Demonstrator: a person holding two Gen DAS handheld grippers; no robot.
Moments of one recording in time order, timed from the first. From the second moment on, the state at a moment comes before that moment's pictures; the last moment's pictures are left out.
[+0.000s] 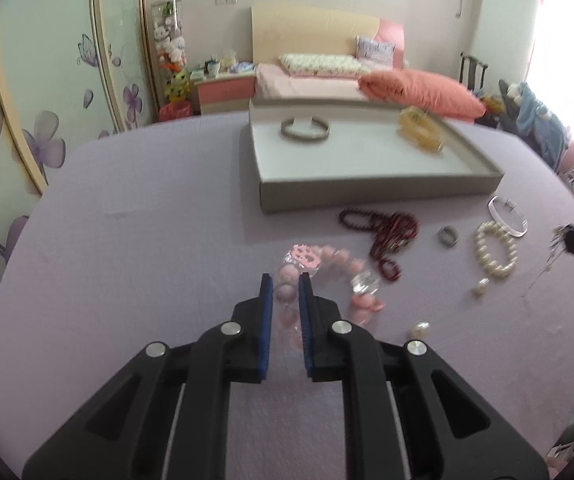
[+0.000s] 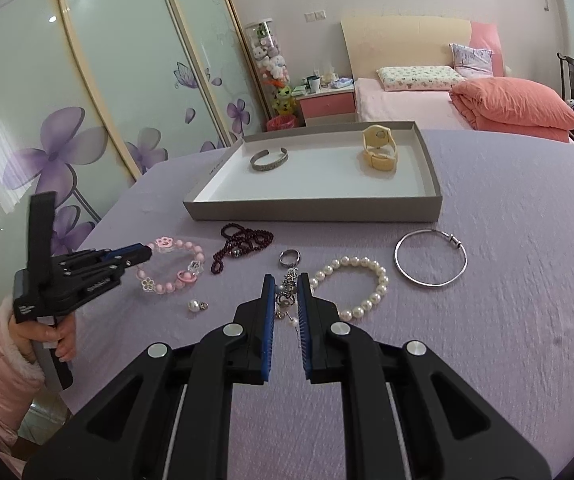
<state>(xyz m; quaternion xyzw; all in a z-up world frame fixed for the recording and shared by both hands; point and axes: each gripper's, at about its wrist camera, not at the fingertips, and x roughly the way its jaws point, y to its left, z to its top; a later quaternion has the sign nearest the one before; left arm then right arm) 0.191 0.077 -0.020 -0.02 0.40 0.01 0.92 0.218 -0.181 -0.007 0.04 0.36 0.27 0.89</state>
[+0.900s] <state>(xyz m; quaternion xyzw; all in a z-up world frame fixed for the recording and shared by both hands) 0.170 0.059 0.057 -0.04 0.30 -0.03 0.95 0.221 -0.180 0.019 0.04 0.33 0.27 0.90</state>
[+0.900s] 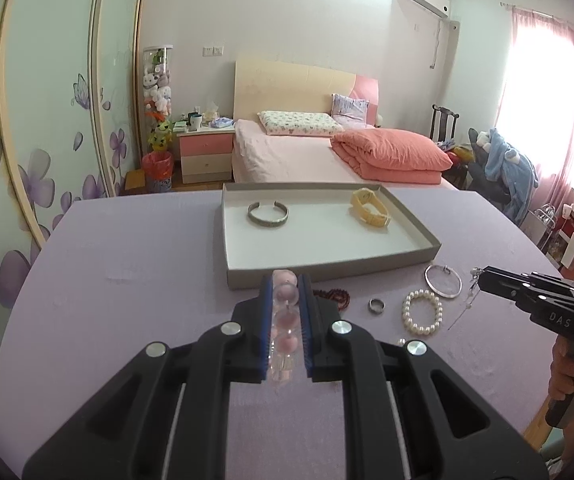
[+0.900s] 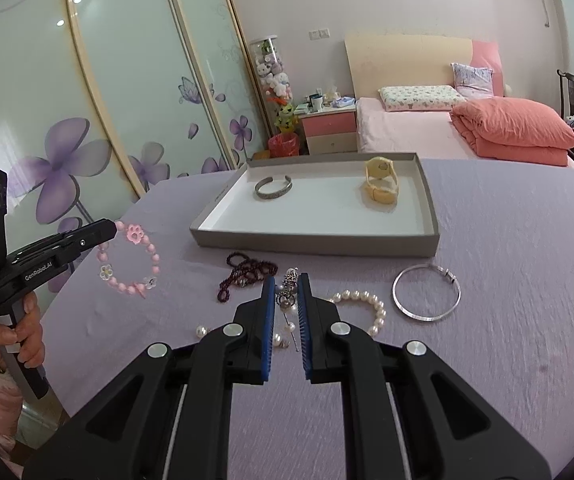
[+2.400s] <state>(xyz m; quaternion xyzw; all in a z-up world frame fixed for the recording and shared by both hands) 0.375 0.064 0.014 -0.07 0.35 -0.01 0.93 0.384 -0.168 0.011 0.06 0.34 0.22 0.91</state>
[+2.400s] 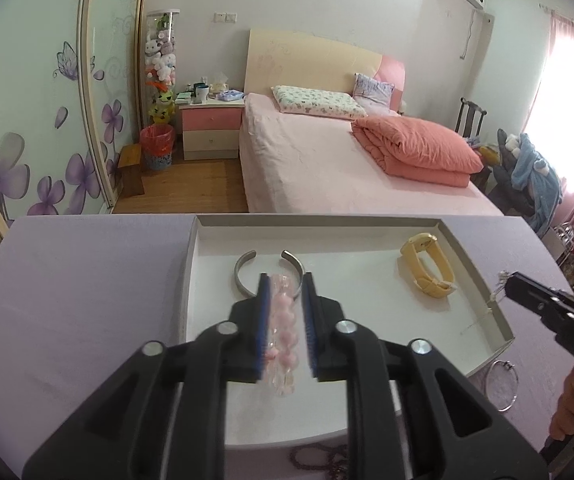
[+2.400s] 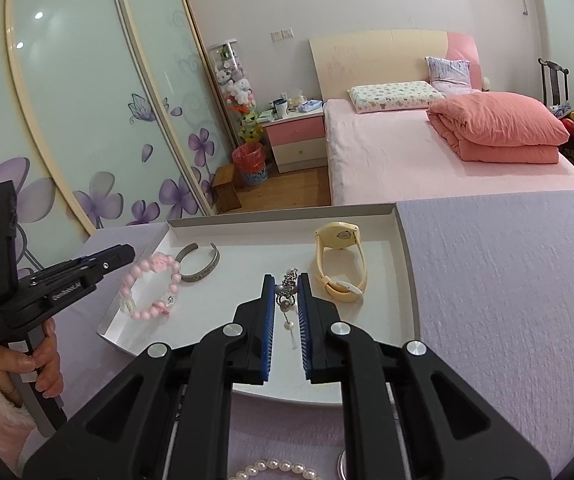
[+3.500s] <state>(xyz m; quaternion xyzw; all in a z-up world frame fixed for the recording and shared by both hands) 0.311 0.107 0.030 -0.09 0.33 0.01 0.94 0.410 -0.166 -0.002 0.07 0.37 0.18 0.91</state>
